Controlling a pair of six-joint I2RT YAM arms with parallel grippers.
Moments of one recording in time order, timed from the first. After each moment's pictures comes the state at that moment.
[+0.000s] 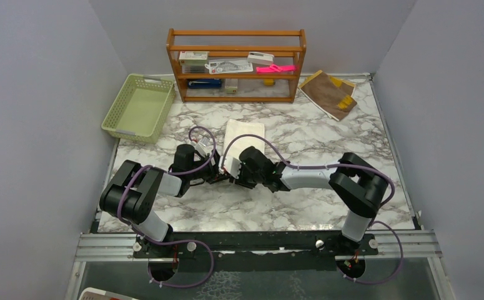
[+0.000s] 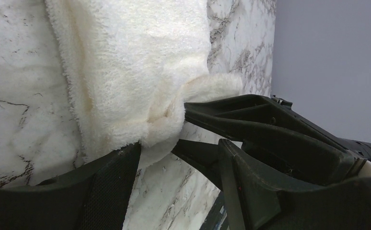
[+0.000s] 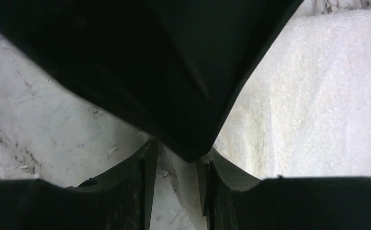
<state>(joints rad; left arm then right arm) -0.31 1.59 0.35 0.67 0.69 -0.88 0.98 1.76 0.90 0.10 -0.05 -0.47</state>
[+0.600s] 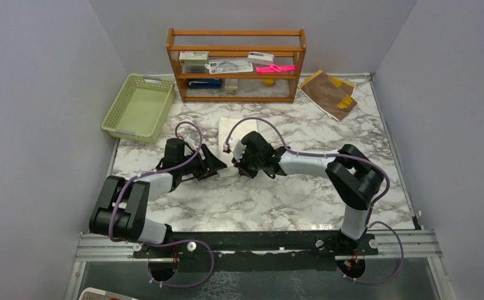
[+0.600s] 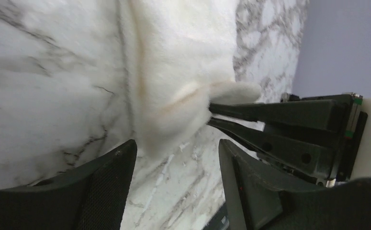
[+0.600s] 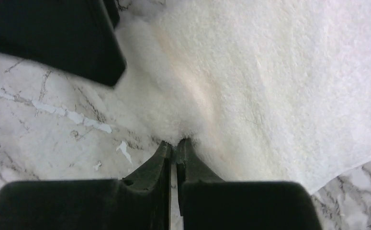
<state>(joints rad) -0.21 1.46 0.39 0.42 0.66 -0.84 0.89 1.86 1.07 -0.04 -0.13 -0.25</state>
